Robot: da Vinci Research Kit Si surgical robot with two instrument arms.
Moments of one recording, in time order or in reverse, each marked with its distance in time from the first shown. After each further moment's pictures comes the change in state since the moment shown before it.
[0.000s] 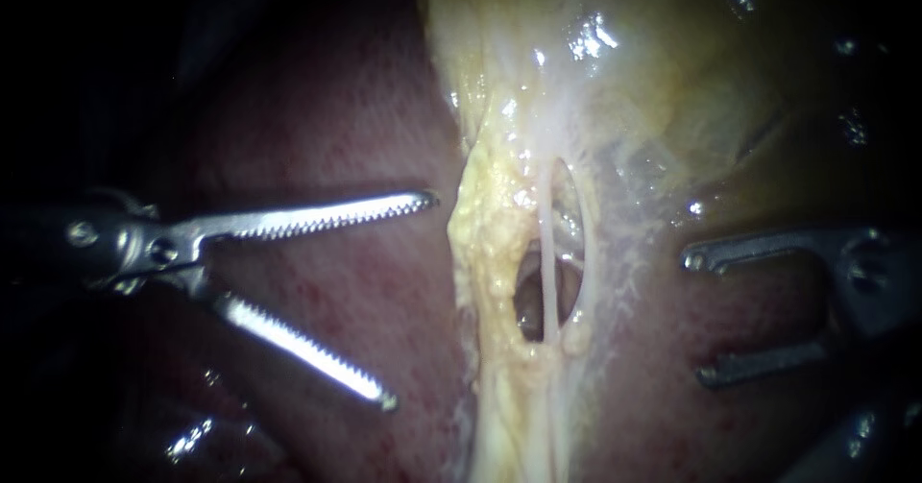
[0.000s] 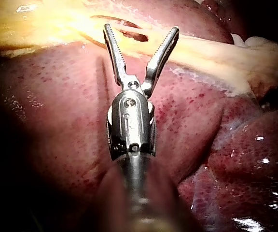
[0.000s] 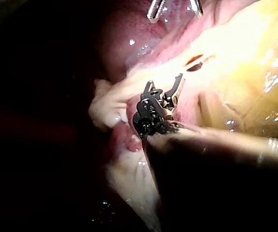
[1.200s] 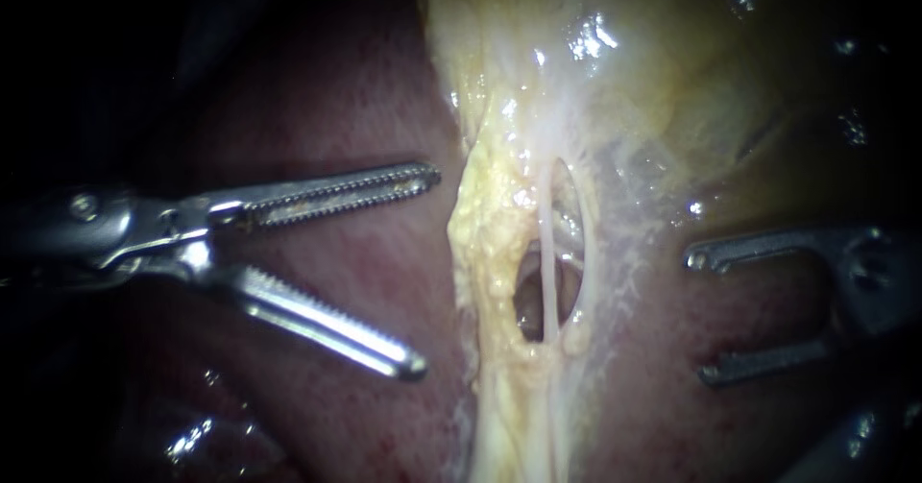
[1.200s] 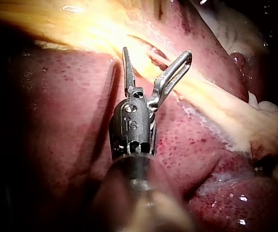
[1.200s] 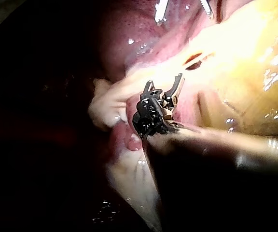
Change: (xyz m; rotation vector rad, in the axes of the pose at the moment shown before) right arm 0.000 0.000 0.000 0.000 0.000 0.011; left arm -0.002 0.002 0.002 -0.160 0.131 -0.287
